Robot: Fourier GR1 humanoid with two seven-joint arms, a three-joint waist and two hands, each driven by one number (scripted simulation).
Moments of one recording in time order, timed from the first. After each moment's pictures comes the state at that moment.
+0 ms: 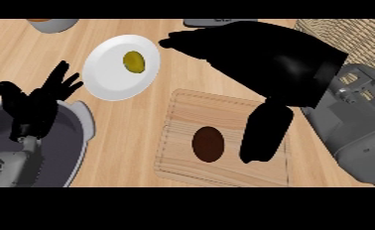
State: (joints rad) left arm -0.18 0.41 0.00 -1.39 0.23 0.08 0.19; right arm -1.05 -0.45 0.43 -1.75 -0.16 0.62 0.83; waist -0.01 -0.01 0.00
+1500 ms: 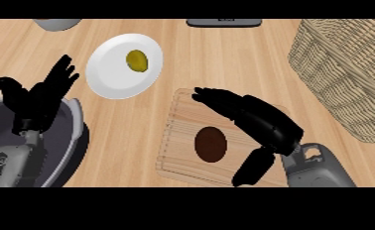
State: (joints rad) left arm -0.22 0.37 0.06 -1.38 0.18 0.02 0.18; right arm -0.35 -0.25 0.40 -1.77 0.36 0.48 0.17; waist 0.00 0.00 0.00
